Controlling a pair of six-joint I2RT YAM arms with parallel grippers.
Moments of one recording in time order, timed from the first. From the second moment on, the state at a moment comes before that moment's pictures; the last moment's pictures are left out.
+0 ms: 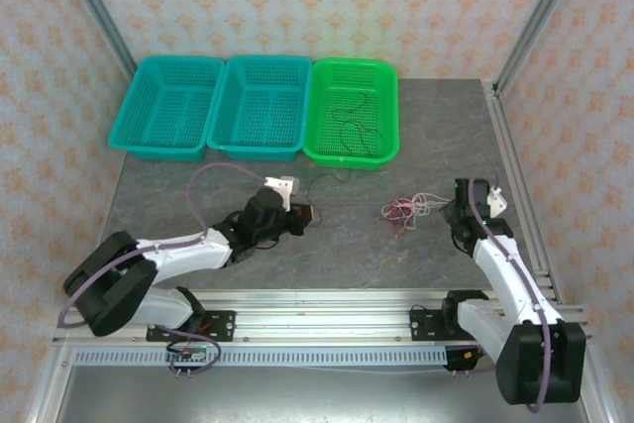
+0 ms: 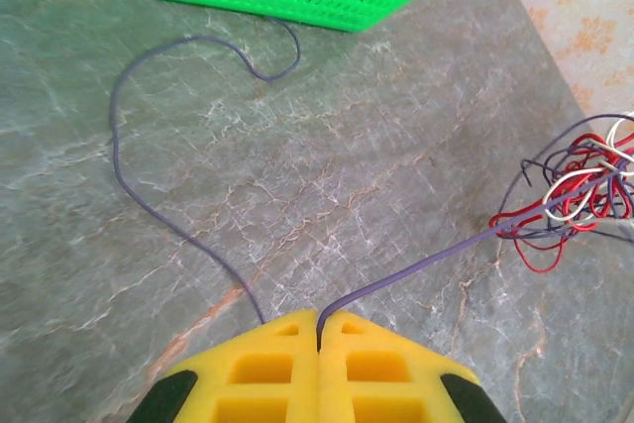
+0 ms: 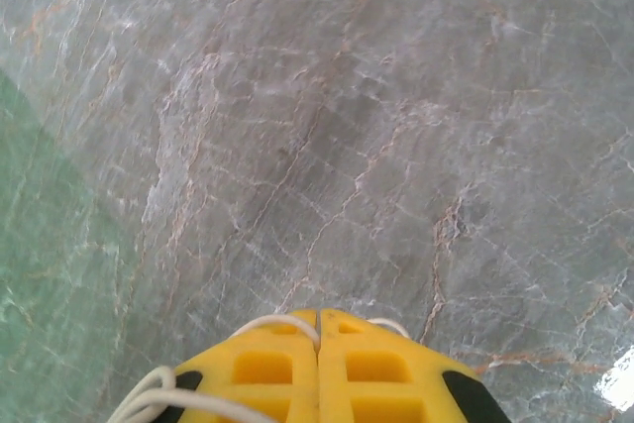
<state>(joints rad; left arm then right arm) -0.70 1.31 0.49 0.29 0.03 -0.64 -0.03 0.92 0.53 -0.56 0.21 0.93</state>
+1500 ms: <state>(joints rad) -0.63 1.37 1.45 -0.06 0.06 -0.36 -0.10 0.84 0.54 -0.51 -0.32 0.89</state>
